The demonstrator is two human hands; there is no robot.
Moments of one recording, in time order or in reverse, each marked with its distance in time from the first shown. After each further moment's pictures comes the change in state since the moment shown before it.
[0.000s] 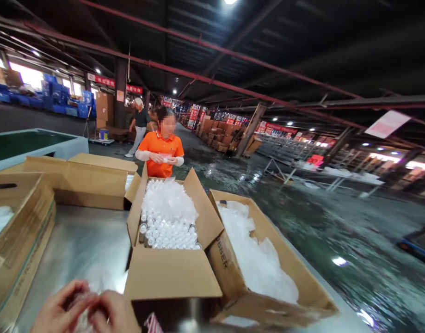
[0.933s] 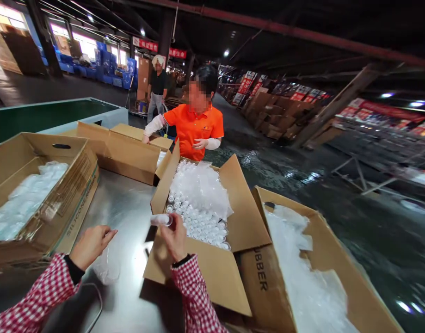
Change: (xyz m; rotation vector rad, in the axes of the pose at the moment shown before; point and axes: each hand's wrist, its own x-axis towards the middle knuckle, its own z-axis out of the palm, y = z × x) left_hand 0.085 0.005 -0.033 1.085 -0.010 -0.132; right_hand 0.116 0.033 -0.094 -0.186 0.314 -0.073
